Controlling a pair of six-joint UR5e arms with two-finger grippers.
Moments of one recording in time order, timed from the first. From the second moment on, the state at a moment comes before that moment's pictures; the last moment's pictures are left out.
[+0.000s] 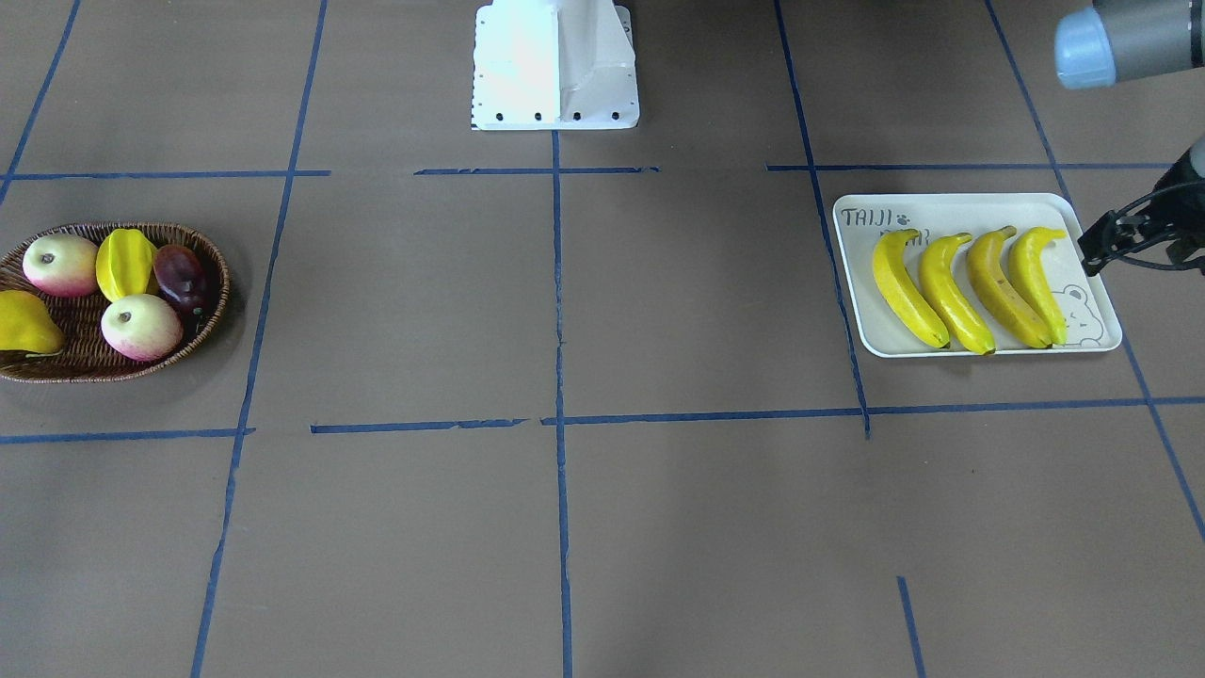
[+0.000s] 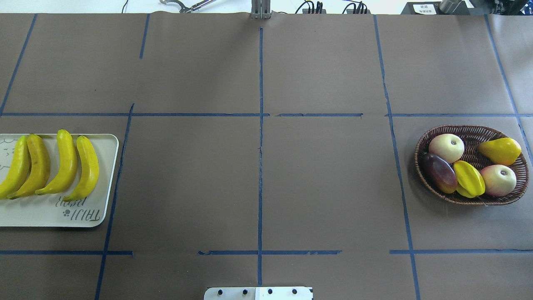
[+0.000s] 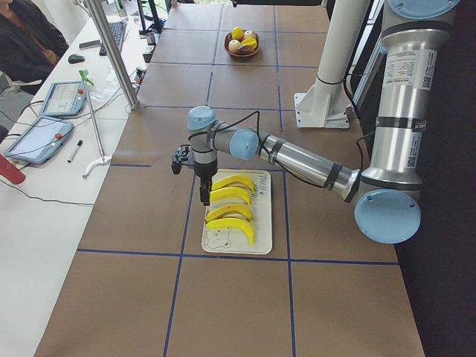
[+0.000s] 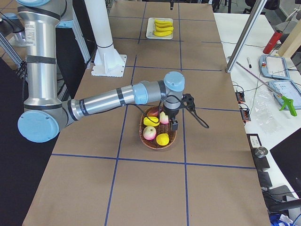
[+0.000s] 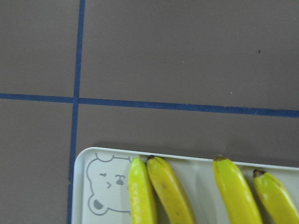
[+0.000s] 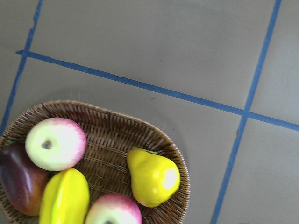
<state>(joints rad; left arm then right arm) -1.27 -1.59 -1.88 -1.48 -2.15 -0.39 1.46 -1.61 1.85 -1.66 2.38 -0.09</state>
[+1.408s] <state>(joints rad) -1.58 -1.48 -1.71 -1.53 -2.38 -0.03 1.59 -1.62 1.65 -1.64 2.44 -0.18</state>
